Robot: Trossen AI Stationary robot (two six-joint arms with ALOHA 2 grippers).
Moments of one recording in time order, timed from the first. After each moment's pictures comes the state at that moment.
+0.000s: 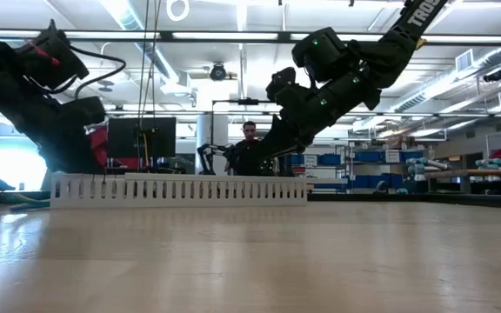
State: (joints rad) left arm 0.33 0.61 0.13 -0.24 -0.09 -0.32; right arm -0.20 1.77 0.89 0.37 -0.13 0.02
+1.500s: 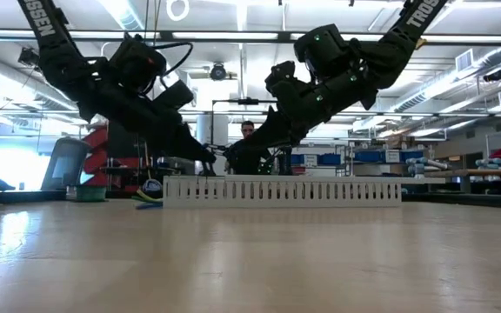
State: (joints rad) left arm 0.33 1.49 0.44 0.63 0.05 0.15; right arm -0.22 1.77 0.89 0.46 -0.13 0.01
